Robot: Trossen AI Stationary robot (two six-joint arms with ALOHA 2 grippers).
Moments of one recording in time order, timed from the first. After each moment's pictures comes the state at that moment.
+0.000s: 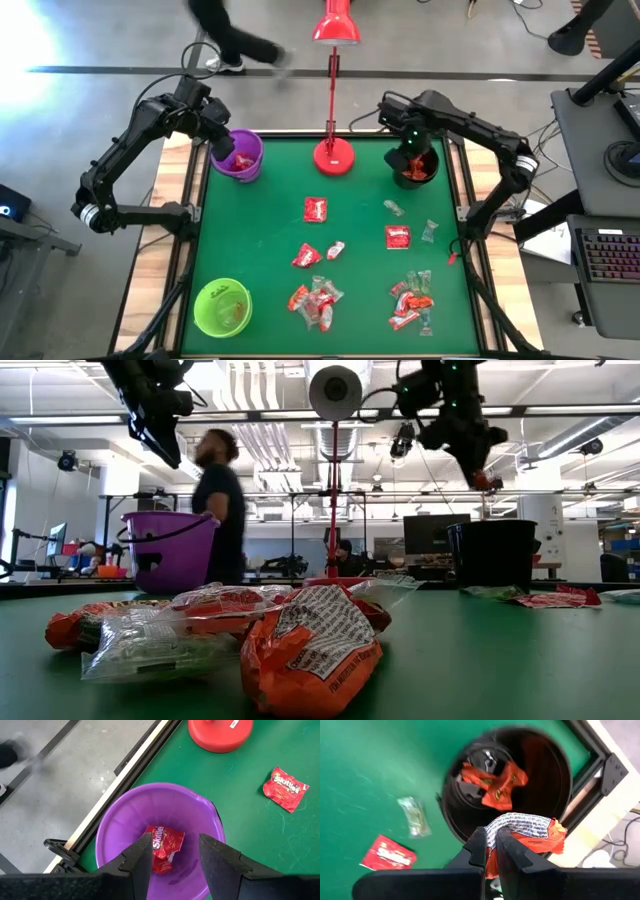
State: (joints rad) left arm 0.99 1.16 1.29 -1.13 0.17 0.36; right arm -0.60 1.64 1.61 -1.57 0.13 0.32
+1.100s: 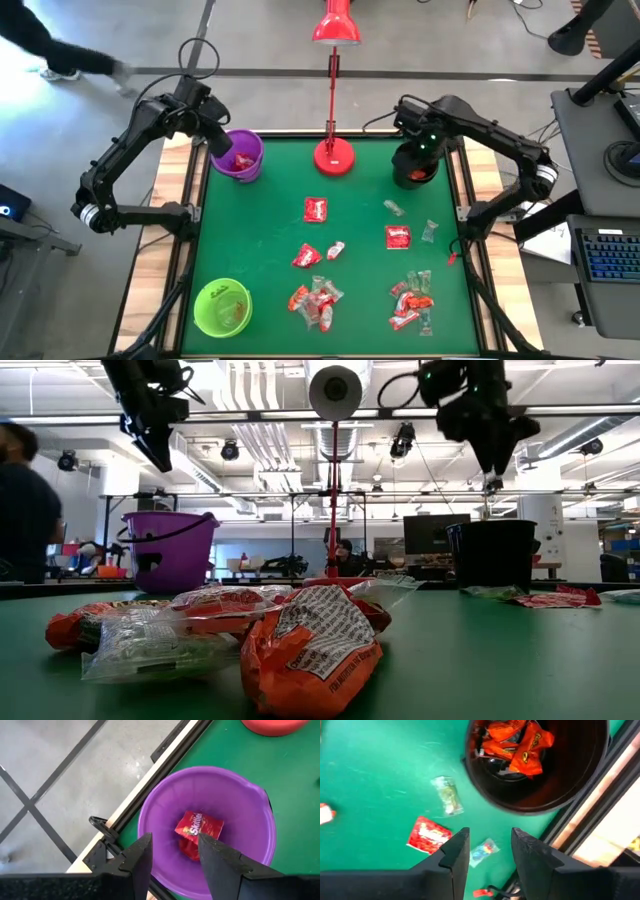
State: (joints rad) left arm 0.99 1.16 1.29 -1.13 -0.04 0.35; right arm -0.59 1.48 1.52 -1.57 -0.03 0.49
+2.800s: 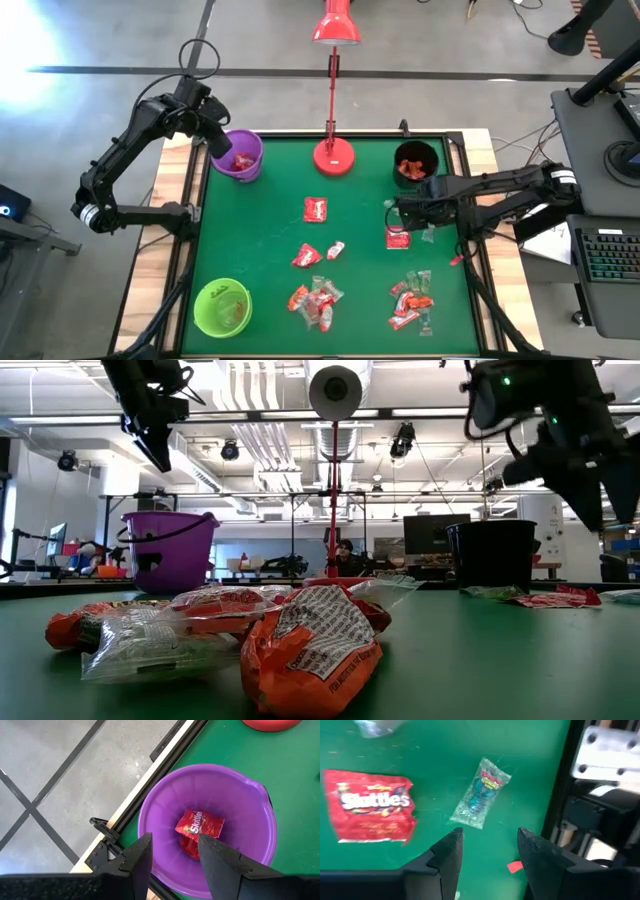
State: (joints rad) left arm 0.99 1.16 1.29 -1.13 -0.04 0.38; right arm -0.02 1.30 0.87 -1.34 -0.06 1.45
